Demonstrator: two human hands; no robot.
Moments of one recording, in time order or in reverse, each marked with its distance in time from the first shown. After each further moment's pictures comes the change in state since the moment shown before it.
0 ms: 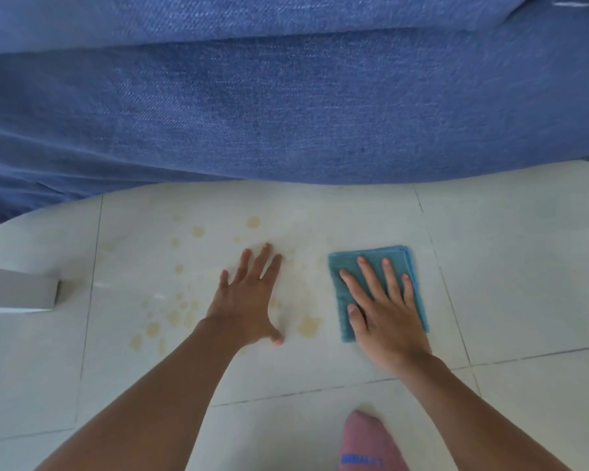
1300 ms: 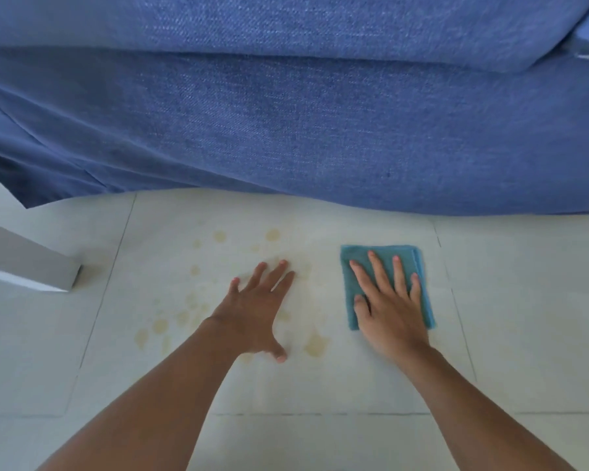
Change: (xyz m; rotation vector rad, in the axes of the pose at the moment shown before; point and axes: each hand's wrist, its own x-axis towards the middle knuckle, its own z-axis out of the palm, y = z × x) left_hand -0.009 -0.004 -0.002 0.013 -0.021 0.040; right_hand 0.051 -0.005 -0.012 0.010 0.017 0.024
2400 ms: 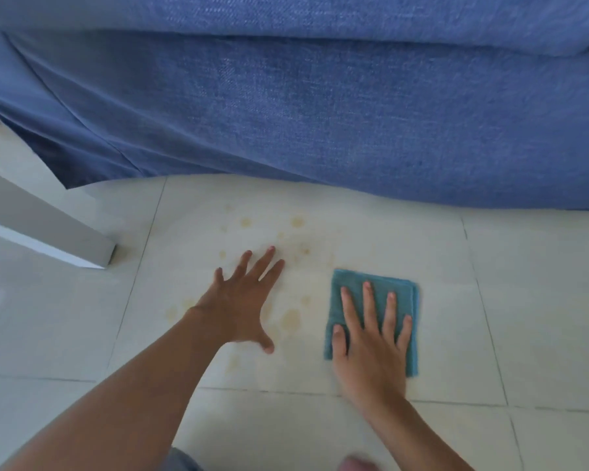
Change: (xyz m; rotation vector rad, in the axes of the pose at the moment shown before) left_hand -0.032 -0.041 0.007 0.093 -0.026 -0.093; right_hand -0.076 -0.079 0.039 0.013 0.083 0.090
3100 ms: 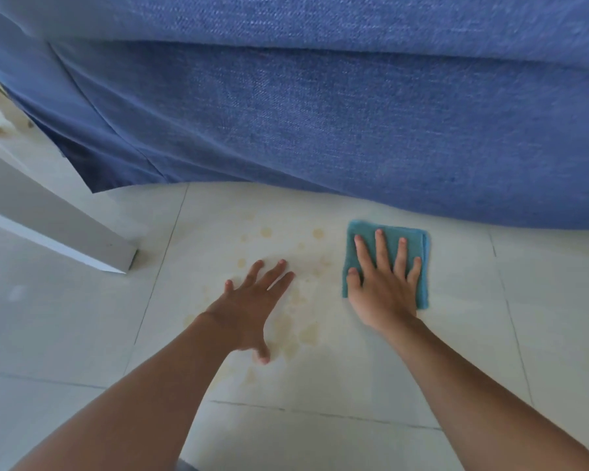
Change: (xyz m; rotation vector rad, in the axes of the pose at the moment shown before) left_hand 0.001 -0.025 0.002 -0.096 -0.048 0.019; right_hand 0.124 -0.021 -0.029 -0.007 -0.106 -0.078
